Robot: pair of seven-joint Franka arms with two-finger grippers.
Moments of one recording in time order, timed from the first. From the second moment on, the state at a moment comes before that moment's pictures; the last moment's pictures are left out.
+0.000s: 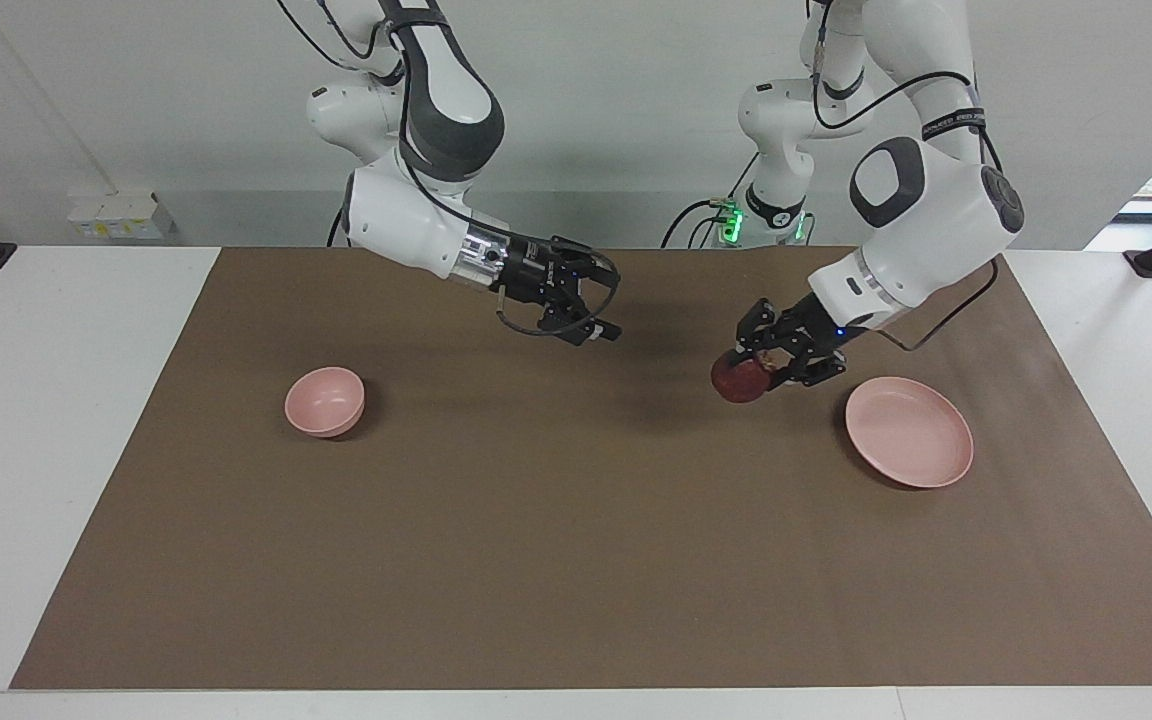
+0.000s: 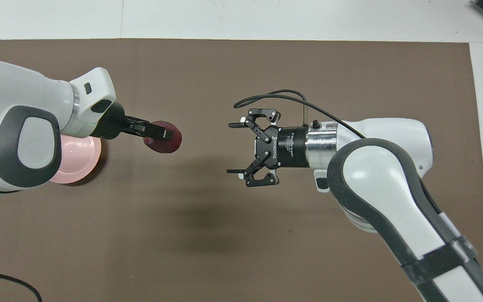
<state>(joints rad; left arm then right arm) 0.01 0.13 -0.28 -1.81 -0.59 1.99 0.32 0.48 0.10 -0.07 -1.94 1.30 2.18 1.24</state>
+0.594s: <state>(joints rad) 0.01 0.11 -0.42 -1.75 -0.75 1.99 0.04 0.49 0.12 -0.07 -1.95 1.32 2.18 1.24</state>
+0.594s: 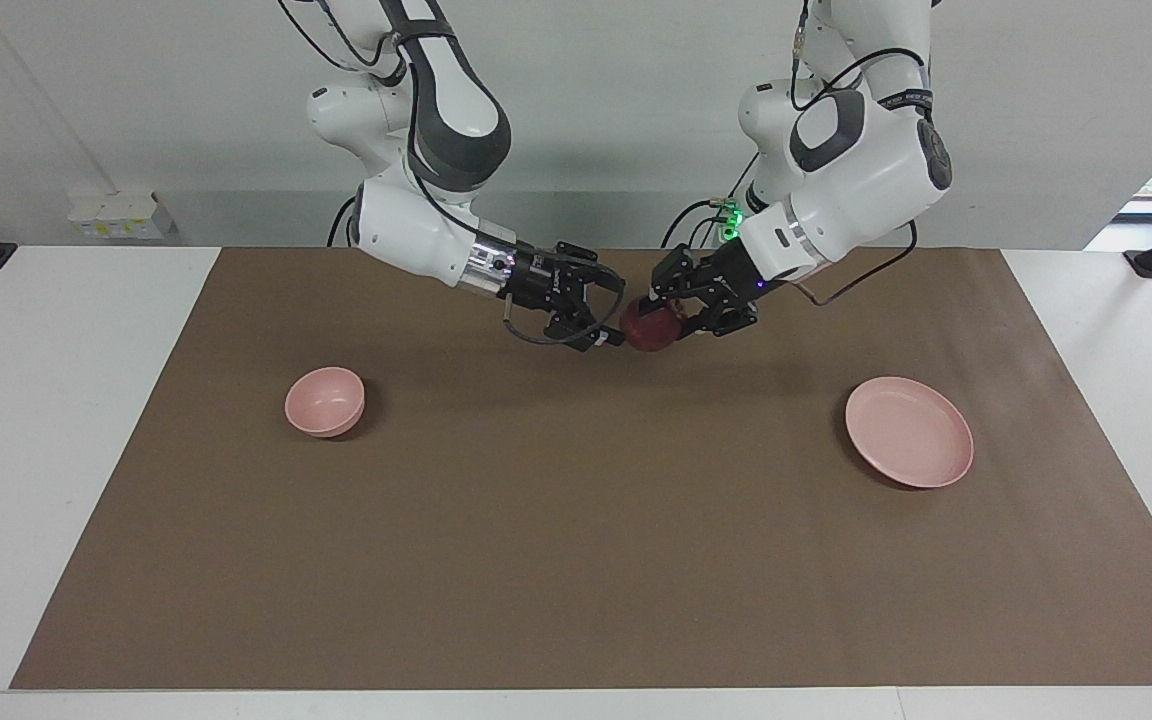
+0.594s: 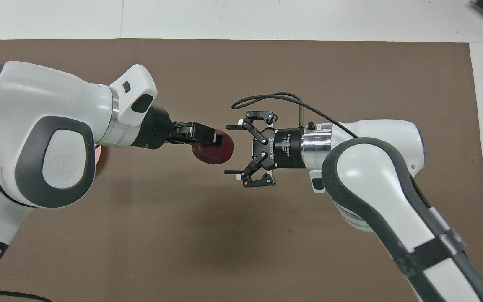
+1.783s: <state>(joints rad) 0.01 0.11 -0.44 -1.75 -0.81 1.99 -0.08 0.49 0.11 -0.07 -1.95 1.32 2.18 1.24</state>
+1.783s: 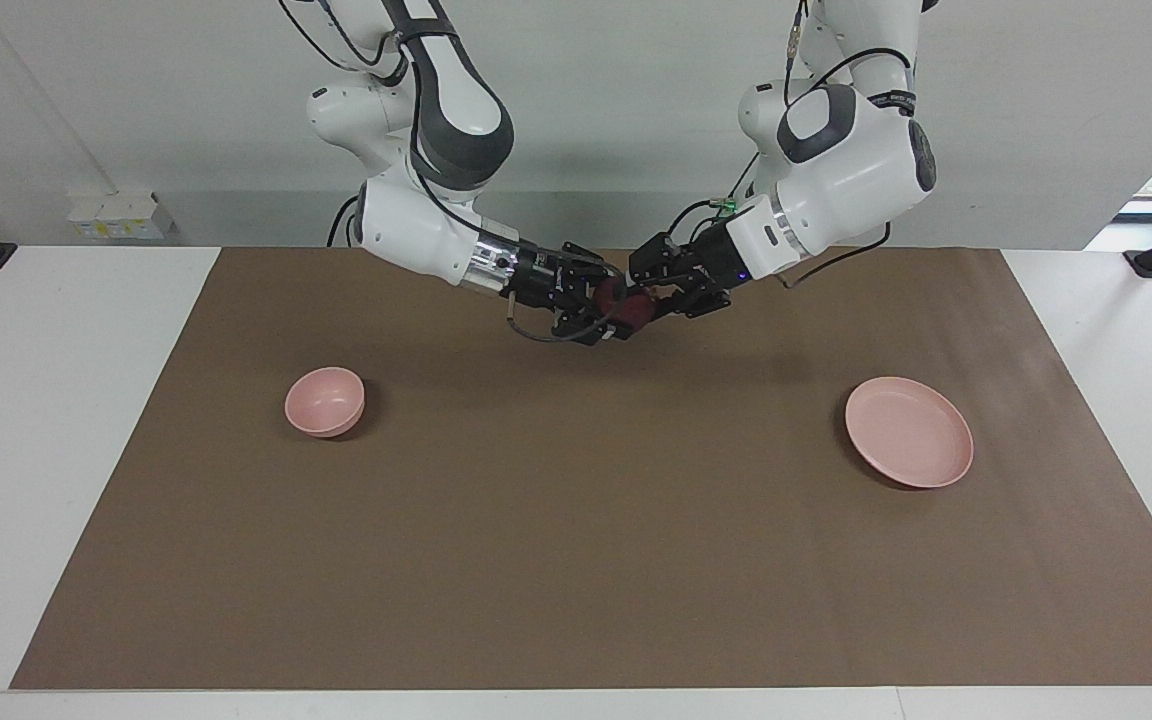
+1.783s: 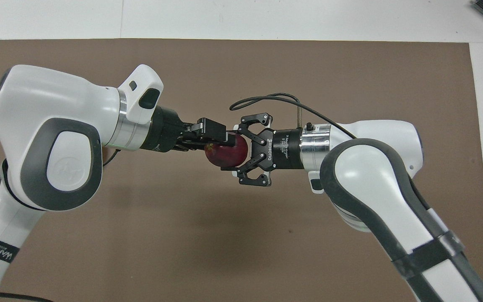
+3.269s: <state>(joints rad) 0.02 0.12 -0.43 -1.75 -0.48 2.04 -0.10 0.49 0.12 -0.07 -1.97 1.30 2.18 1.07</state>
